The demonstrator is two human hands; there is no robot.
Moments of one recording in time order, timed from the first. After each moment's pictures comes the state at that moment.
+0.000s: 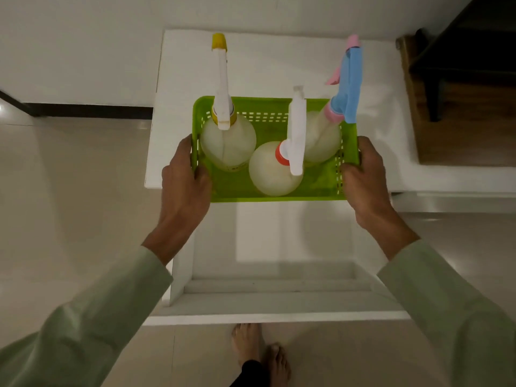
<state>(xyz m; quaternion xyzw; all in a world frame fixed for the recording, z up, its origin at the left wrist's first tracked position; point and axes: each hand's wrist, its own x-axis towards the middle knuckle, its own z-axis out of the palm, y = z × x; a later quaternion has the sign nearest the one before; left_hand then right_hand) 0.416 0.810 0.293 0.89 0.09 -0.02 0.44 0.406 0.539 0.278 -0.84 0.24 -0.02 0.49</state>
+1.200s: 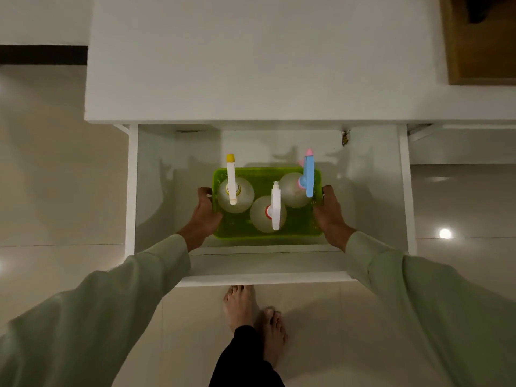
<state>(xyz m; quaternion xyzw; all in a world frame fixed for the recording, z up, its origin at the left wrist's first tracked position) 0.304 0.787 0.051 0.79 0.20 -0.33 0.47 0.277 0.512 0.044 -0.79 0.37 0.21 0.44</state>
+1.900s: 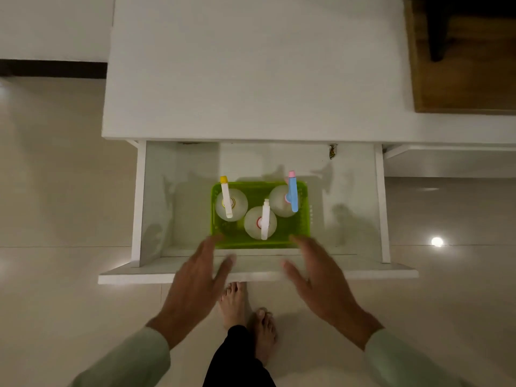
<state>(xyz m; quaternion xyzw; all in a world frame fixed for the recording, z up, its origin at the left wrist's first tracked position) 0.202 0.781 0.197 0.90 0.00 -0.28 0.33 0.175 0.535 0.194 -0.91 0.06 0.25 0.33</state>
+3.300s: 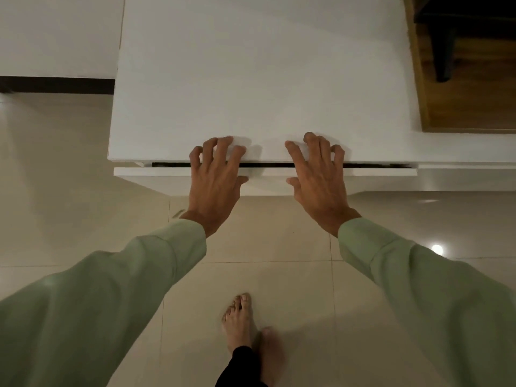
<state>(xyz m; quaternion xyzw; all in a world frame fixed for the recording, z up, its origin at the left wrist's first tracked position) 0.390 0.748 0.181 0.98 -0.16 0.03 0.09 0.372 0.541 0.182 -1.00 -0.07 0.00 -0.03</state>
